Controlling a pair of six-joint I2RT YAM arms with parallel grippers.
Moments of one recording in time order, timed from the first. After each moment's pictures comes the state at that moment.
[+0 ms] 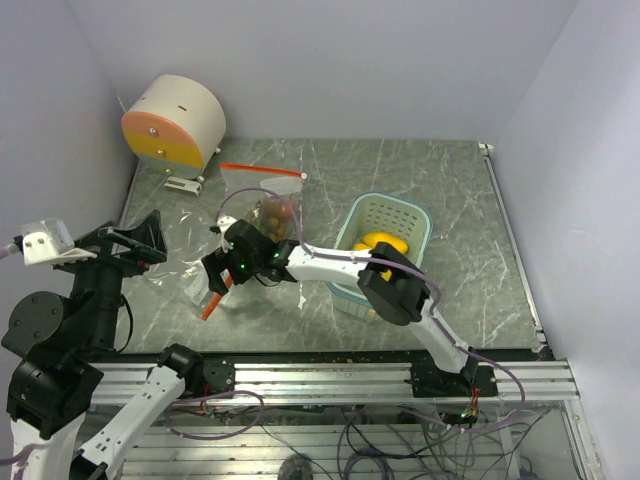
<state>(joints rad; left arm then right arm) -0.45 0.44 1.24 -0.63 -0.51 -0.33 1.10 2.27 1.74 -0.11 -0.12 0.35</state>
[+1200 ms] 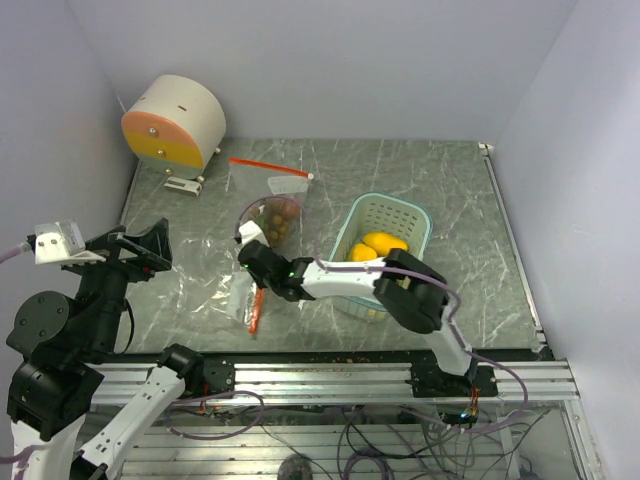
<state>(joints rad) -0.45 0.42 1.23 -0.68 -0.46 -0.32 1.15 2.20 1.51 -0.01 0.40 0.26</state>
